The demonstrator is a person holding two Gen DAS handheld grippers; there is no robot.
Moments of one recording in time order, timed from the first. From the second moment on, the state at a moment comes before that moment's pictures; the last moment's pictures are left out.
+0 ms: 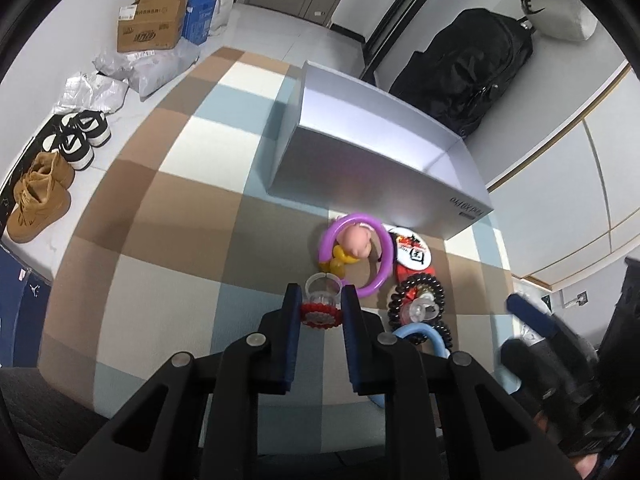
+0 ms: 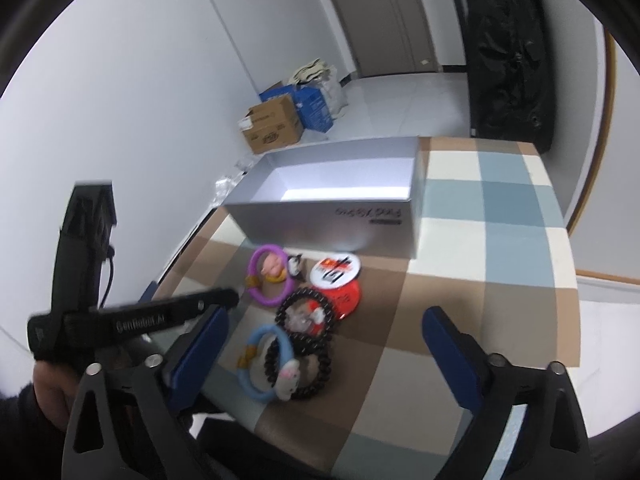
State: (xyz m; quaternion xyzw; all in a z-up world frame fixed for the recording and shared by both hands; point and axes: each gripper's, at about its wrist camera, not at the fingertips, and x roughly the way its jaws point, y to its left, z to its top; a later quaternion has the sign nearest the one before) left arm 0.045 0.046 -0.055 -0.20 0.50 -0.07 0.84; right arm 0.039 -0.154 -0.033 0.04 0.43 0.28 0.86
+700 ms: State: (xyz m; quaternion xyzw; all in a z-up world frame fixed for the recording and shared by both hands) left arm 0.039 0.062 -0.041 -0.24 0.46 -0.08 0.85; right arm 0.027 -0.120 -0.063 -0.05 0.47 0.28 0.83
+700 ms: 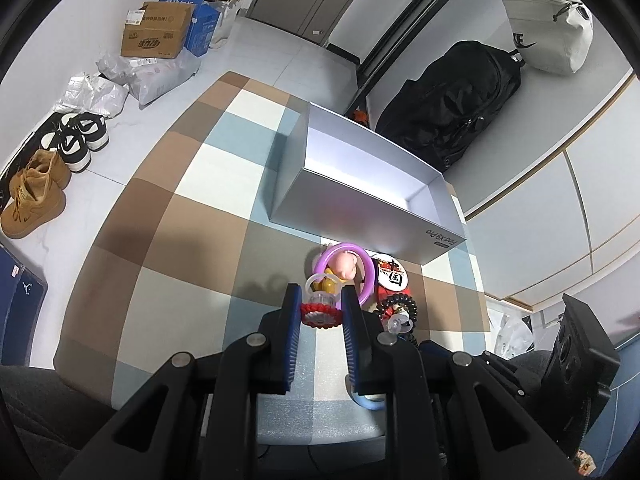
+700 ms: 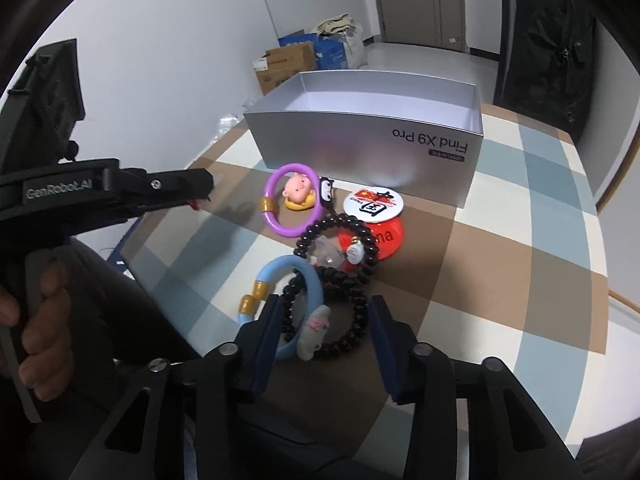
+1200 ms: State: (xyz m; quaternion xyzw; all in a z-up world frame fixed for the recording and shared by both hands) left arm 0.037 0.066 -0.040 -0.24 0.46 -0.07 0.85; right arm 0.002 -0.098 -0.056 -0.17 0.41 0.26 0.86
